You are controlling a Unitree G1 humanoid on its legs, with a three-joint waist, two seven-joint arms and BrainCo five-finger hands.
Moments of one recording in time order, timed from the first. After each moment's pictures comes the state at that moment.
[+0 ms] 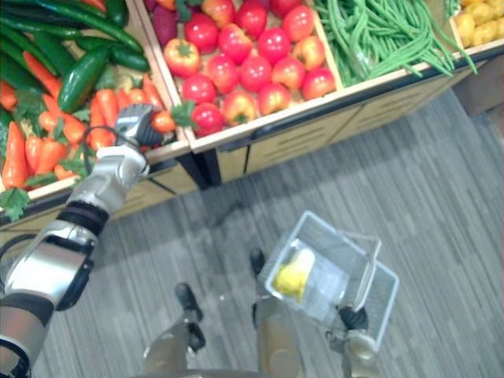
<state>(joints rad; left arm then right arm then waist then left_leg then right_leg) -0.95 0.48 -0.33 0.88 0.75 -0.09 0.33 0.04 -0.14 -0.35 0.87 -0.04 -0.16 -0.12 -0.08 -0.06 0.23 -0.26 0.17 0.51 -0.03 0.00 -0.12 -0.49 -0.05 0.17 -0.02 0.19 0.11</state>
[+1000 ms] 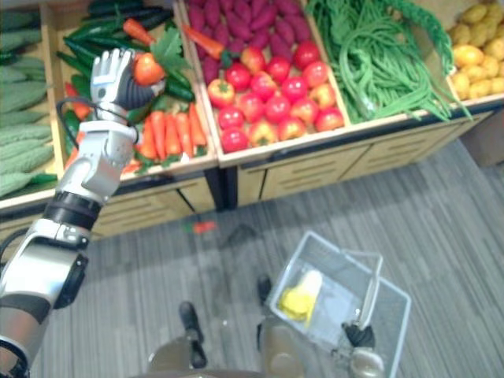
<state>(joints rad) -0.94 0.52 -0.23 0.53 0.75 -0.04 0.42 0.12 -0.14 -0.39 0.88 -0.08 -0.14 -0.12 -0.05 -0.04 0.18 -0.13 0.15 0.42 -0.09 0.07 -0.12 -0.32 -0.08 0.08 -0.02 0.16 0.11</state>
